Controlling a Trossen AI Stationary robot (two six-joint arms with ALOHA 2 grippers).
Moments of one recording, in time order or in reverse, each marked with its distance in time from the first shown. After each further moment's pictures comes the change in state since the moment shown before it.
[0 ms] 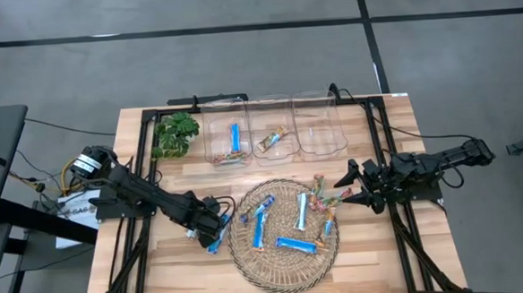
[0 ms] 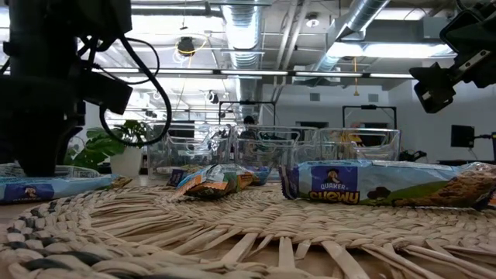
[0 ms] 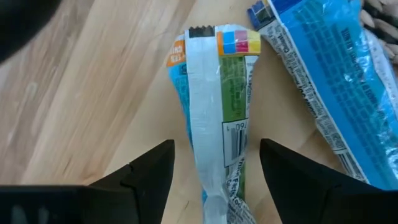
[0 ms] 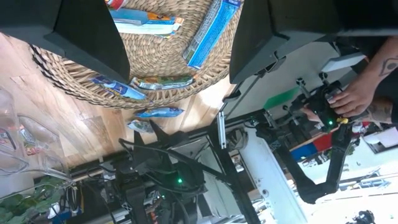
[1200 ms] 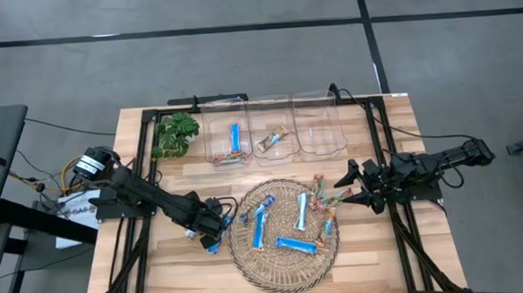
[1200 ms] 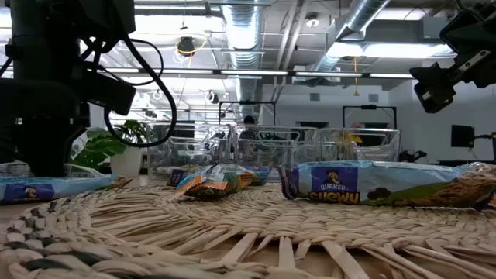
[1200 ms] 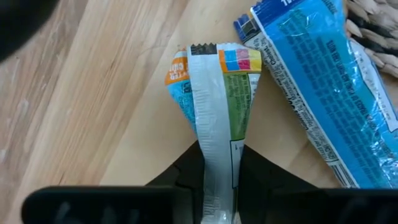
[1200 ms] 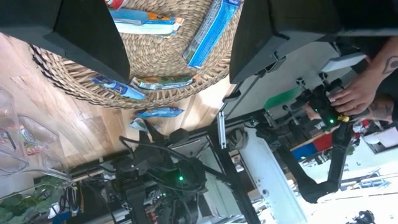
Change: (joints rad) left arm 0.005 0.033 0.011 0.039 -0.027 0.034; right arm 0.000 0.000 0.000 0.000 0.000 0.000
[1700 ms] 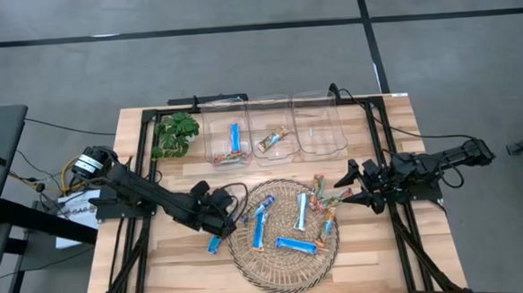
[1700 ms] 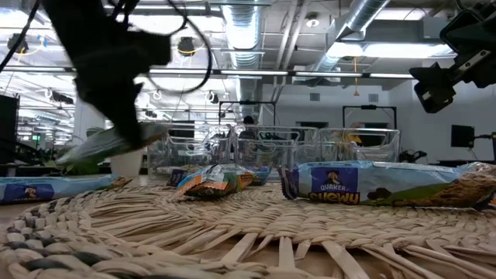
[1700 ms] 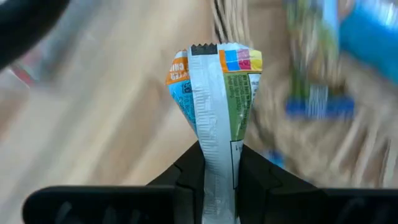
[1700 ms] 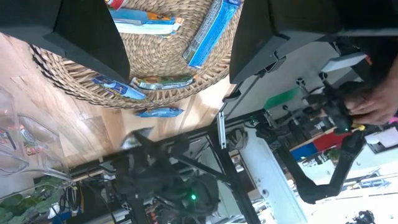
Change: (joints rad) left arm 0.002 -0.023 0.130 0.013 -0.377 0.012; right arm 0.000 0.000 0.000 0.000 0.000 0.000
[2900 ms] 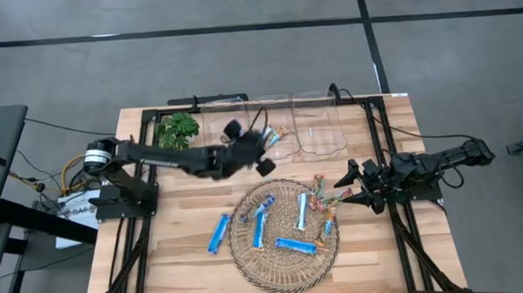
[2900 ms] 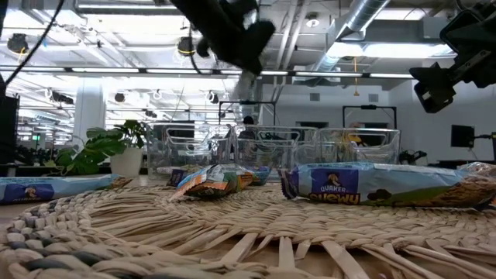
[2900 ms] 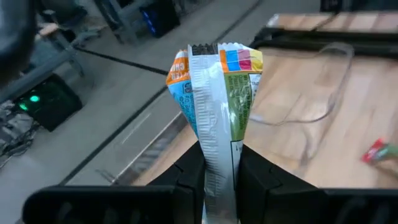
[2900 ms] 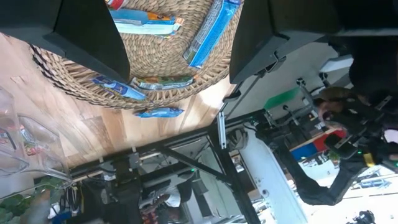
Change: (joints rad) left arm 0.429 0.044 0.236 0.650 -0.252 0.861; right arm 0.000 -0.001 0.000 0.000 0.000 0.000
